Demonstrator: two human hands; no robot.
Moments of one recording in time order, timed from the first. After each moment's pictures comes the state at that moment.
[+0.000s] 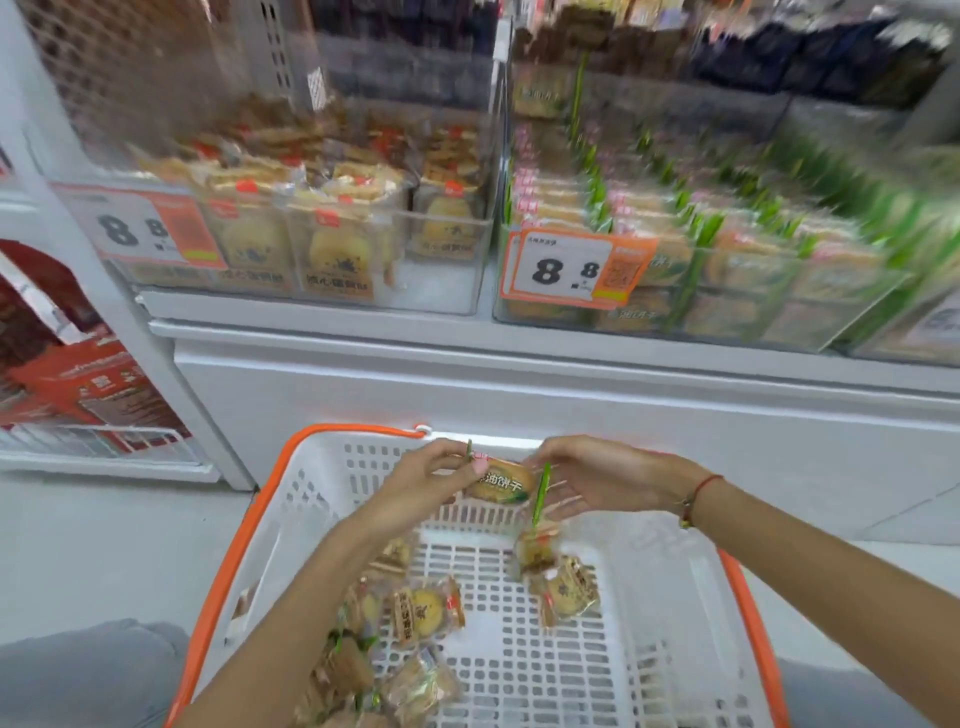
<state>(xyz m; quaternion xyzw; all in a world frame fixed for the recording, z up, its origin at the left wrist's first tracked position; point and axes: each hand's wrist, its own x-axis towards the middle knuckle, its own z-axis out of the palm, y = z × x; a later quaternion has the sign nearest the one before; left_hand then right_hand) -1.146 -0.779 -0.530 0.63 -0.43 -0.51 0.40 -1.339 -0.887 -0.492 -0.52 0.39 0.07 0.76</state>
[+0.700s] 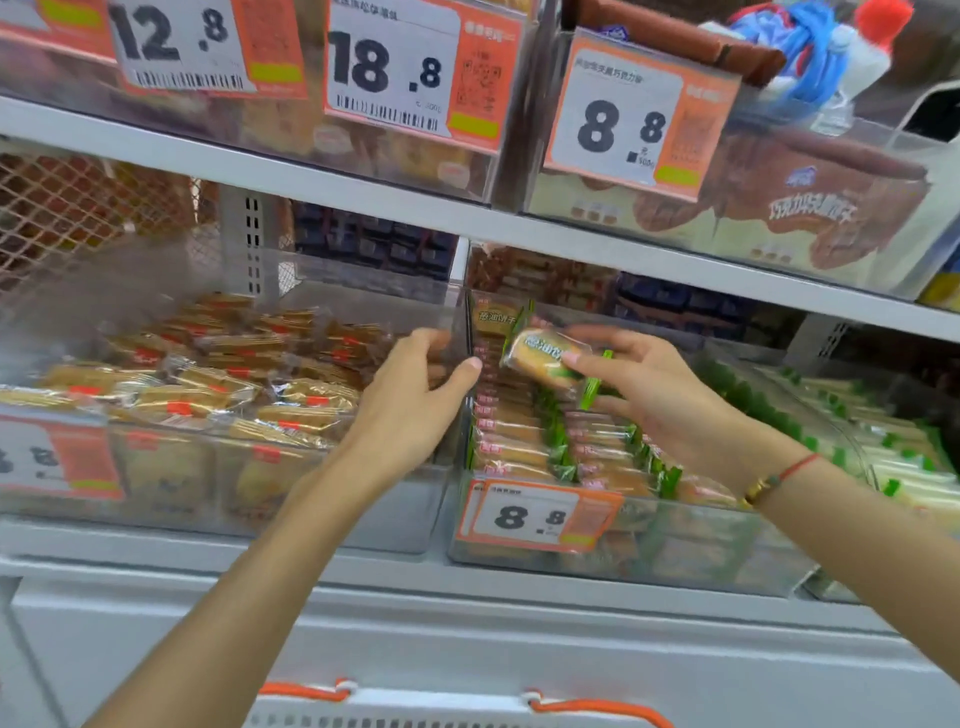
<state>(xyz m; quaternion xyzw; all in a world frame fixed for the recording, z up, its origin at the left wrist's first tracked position) -1.118 -0.916 -0.330 0.62 -0.56 -0.17 0.52 -1.307 -0.984 -0.283 -0.70 0.42 -0.38 0.44</state>
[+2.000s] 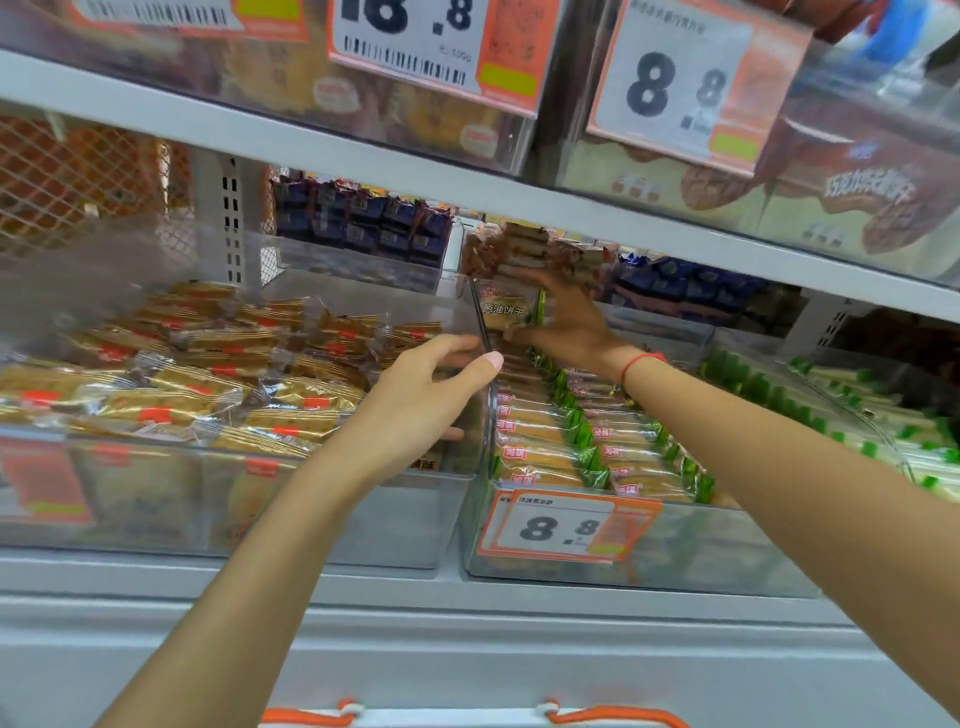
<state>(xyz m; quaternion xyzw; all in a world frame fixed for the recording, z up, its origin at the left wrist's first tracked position) -1.097 -0.936 -0.336 0.54 -0.56 -0.35 0.53 -1.231 -1.108 -0.304 -0.85 0.42 -0.29 0.09</state>
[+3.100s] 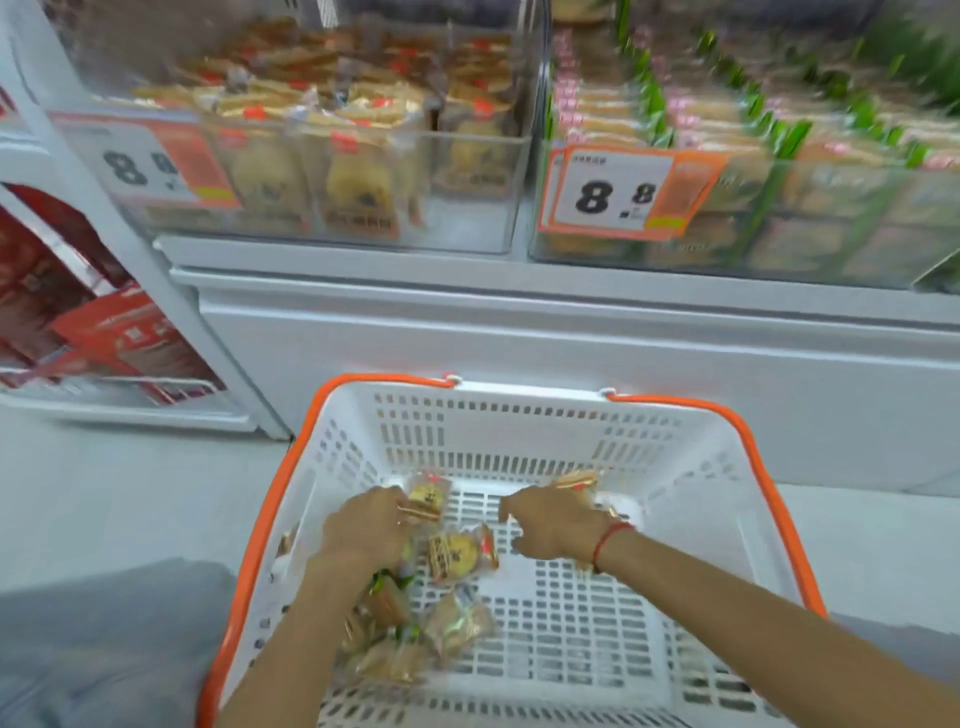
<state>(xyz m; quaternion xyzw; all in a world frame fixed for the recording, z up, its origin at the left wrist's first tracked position) -1.105 -0.722 -0.598 0.83 -0.49 -0.29 -0.03 -1.289 -0.826 -0.604 -0.89 0.33 0.27 0.19</state>
